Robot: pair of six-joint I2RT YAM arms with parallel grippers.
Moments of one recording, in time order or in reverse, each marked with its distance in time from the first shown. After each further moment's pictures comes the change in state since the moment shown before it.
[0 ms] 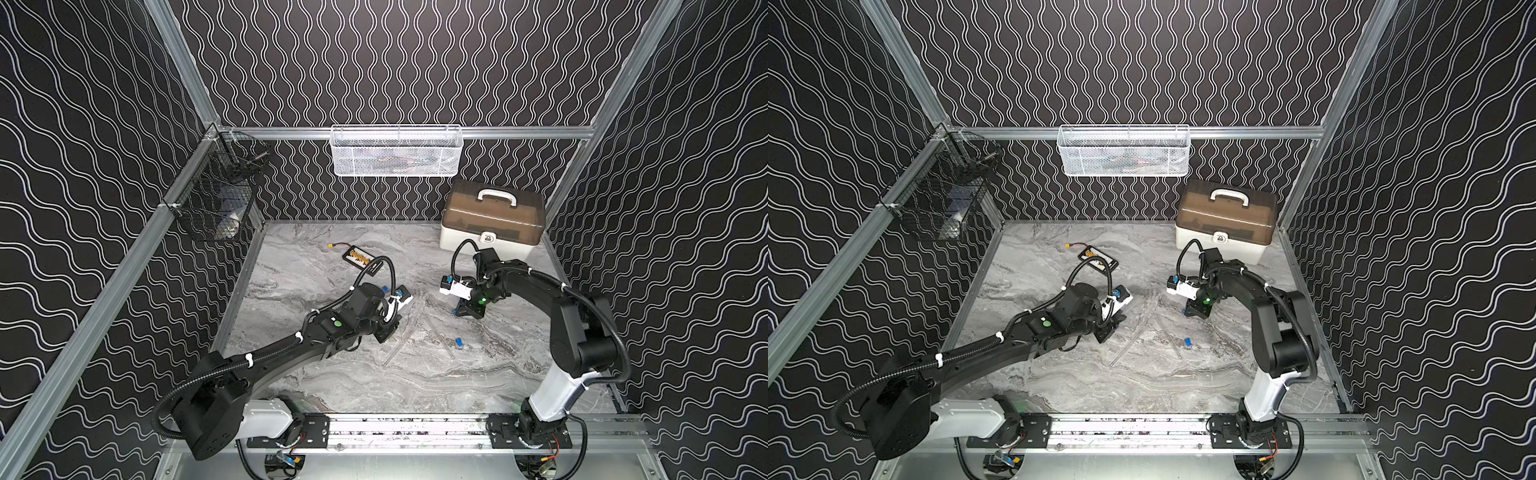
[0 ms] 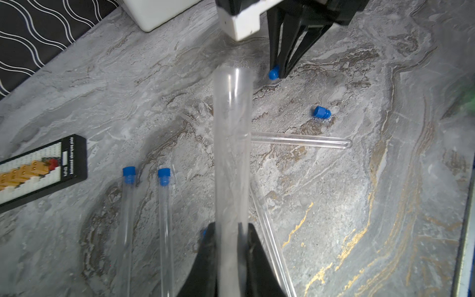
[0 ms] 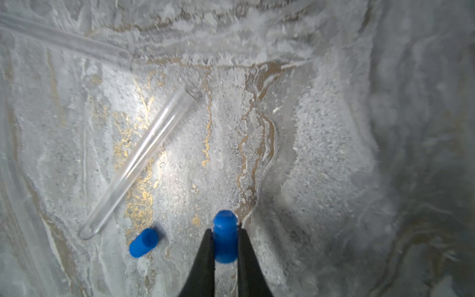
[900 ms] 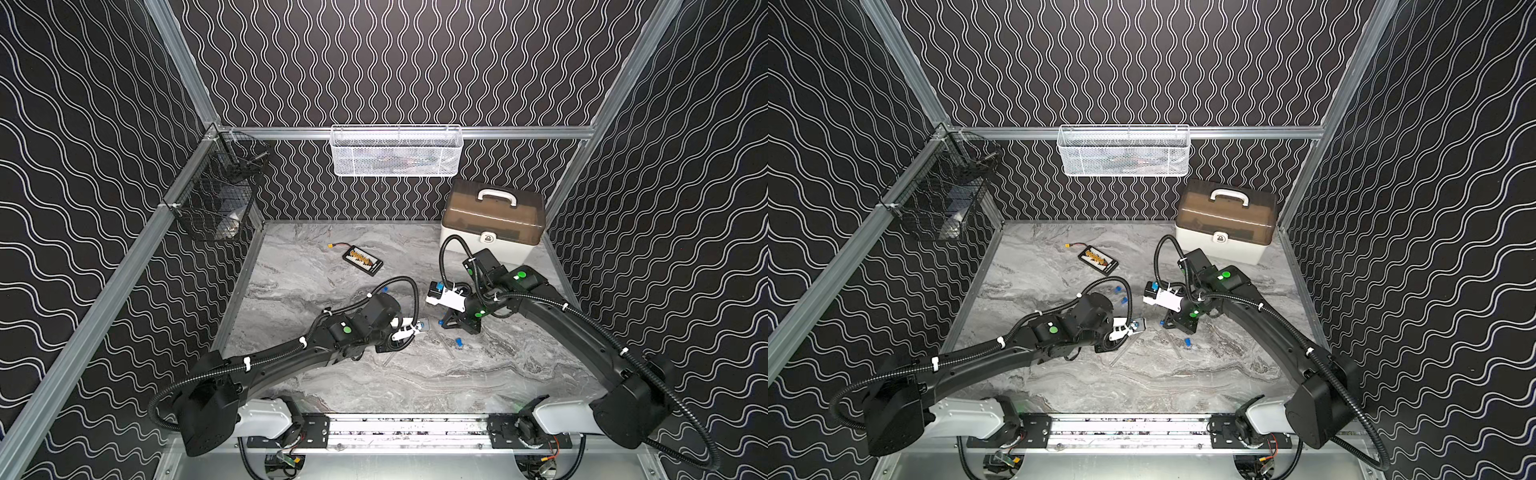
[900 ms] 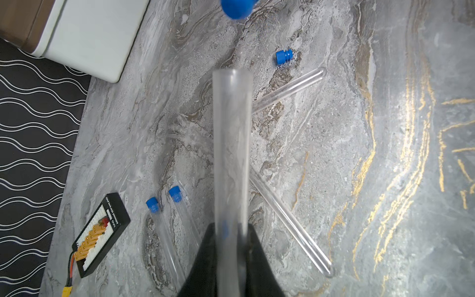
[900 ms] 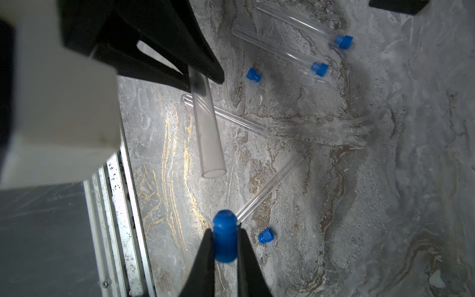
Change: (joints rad) left arm -0.166 0.010 0.070 -0.163 -0.122 0.438; right arm 0.303 -0.353 0.069 -0.268 -0.024 0.225
